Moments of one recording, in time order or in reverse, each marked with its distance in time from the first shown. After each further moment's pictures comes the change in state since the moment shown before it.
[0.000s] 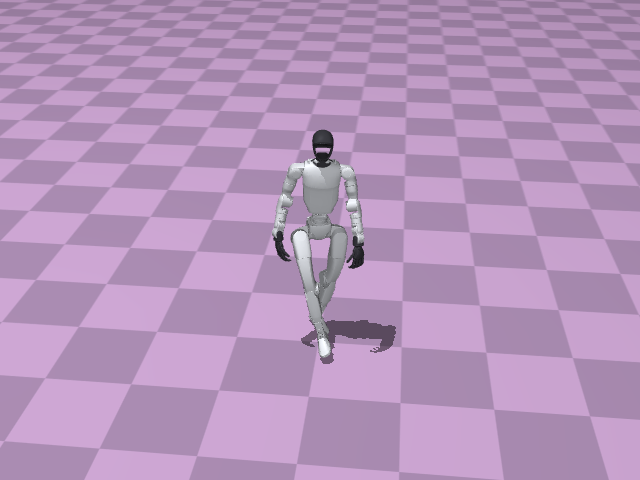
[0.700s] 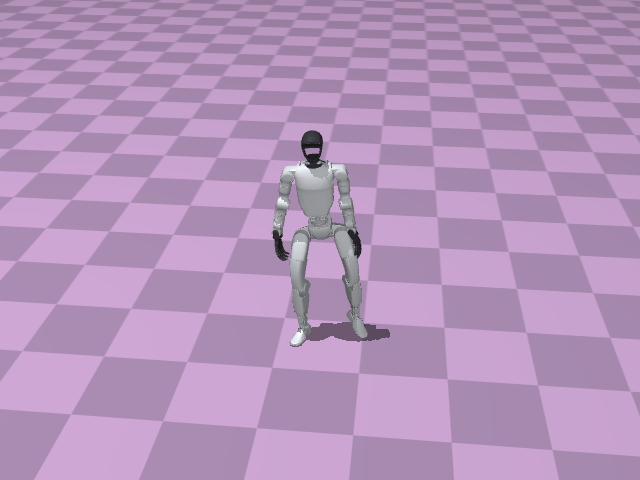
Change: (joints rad) left arm 0.354 -0.132 0.255 0.246 -0.486 0.012 0.424; right arm 0.125 0.060 -0.227 0.330 0.400 -0.033 -0.077; waist 0.175 -0.117 -0.268; left_leg -0.292 0.246 0.204 0.168 0.319 -0.300; right_leg 0.063 -0.344 -0.058 -0.003 -0.298 -0.184
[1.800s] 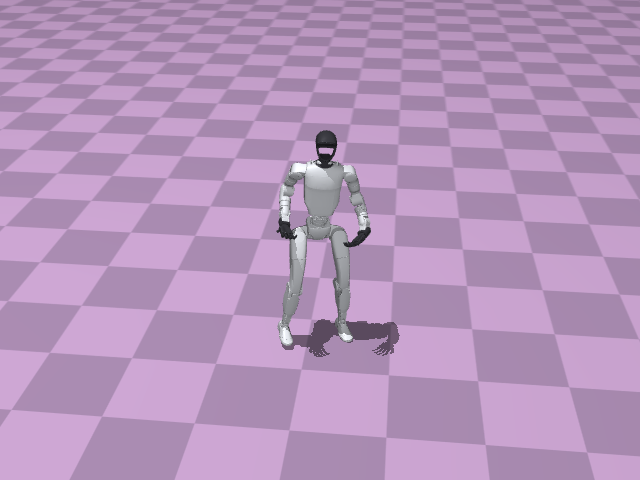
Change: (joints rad) left arm 0.222 0.244 -0.011 -1.069 -1.080 0.254 -1.180; right arm 0.470 -0.046 0.128 -1.327 1.208 -0.046 0.280; waist -0.099 0.098 0.036; left_leg -0.128 -0.030 -0.368 0.041 -0.285 0.255; right_leg -0.073 0.192 0.447 0.238 -0.073 0.031
